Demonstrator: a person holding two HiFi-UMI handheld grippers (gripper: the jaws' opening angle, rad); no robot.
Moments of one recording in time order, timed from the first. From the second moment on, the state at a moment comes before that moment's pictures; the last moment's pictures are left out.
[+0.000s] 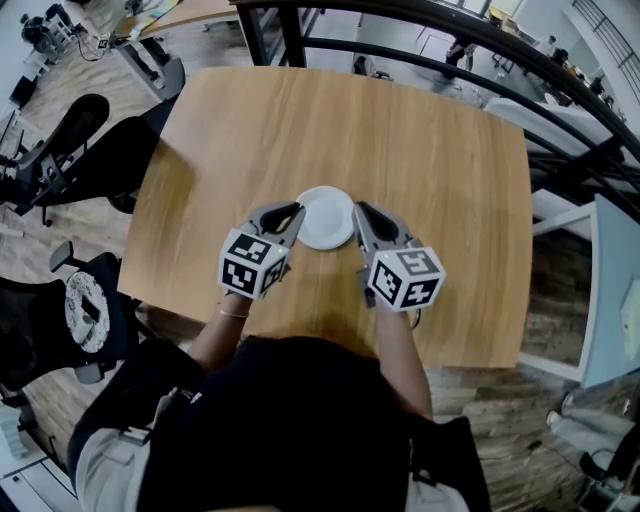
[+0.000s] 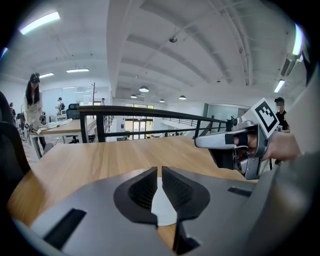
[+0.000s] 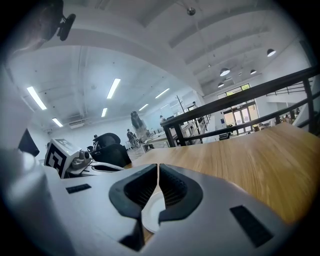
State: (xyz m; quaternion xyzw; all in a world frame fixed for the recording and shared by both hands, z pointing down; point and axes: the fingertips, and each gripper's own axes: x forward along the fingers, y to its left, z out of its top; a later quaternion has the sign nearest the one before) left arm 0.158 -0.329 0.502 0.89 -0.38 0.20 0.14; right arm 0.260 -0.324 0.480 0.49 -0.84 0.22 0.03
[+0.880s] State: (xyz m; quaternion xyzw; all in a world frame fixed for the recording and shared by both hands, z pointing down) left arm 0.150 -0.325 0.505 0.89 -0.38 0.21 0.14; right arm 0.251 -0.321 0.482 0.48 -0.85 0.23 0.03
